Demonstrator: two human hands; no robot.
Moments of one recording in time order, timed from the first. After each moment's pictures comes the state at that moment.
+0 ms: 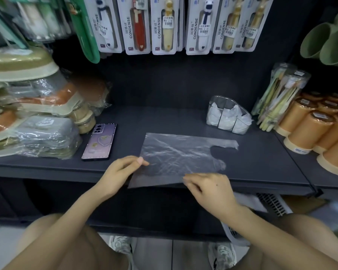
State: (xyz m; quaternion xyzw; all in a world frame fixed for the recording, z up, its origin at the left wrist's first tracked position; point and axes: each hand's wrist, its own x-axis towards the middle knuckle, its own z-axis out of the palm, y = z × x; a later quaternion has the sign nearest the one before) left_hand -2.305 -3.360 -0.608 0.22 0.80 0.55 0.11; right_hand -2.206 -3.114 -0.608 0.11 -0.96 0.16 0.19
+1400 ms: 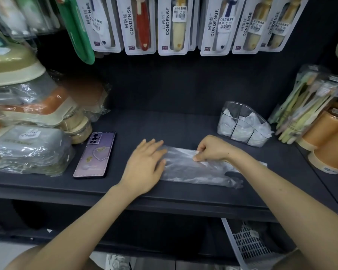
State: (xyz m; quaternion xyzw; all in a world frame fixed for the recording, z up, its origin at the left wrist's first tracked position) left_hand -2.374 -3.300 -0.619 0.34 0.91 0.16 -0.14; right_hand -2.380 -3.063 -0.578 -0.03 -0.96 0.23 -0.15
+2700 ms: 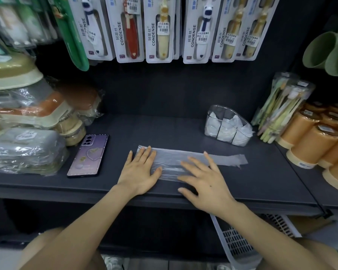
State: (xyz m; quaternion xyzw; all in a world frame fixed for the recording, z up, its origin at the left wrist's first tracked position) left_hand -2.362 -3.285 -0.631 0.24 0.97 0.05 0.05; right_hand -2.265 -3.083 -0.623 0.16 -0.97 0.00 0.19
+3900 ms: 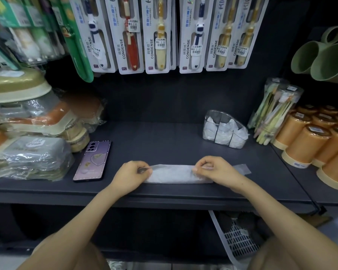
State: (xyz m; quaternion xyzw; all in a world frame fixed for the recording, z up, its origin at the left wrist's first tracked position) left_hand -2.351 -3.314 -0.601 0.19 0.91 0.35 0.08; right_hand -2.279 -3.051 -0.581 -0.05 -0.89 0.45 -0.03
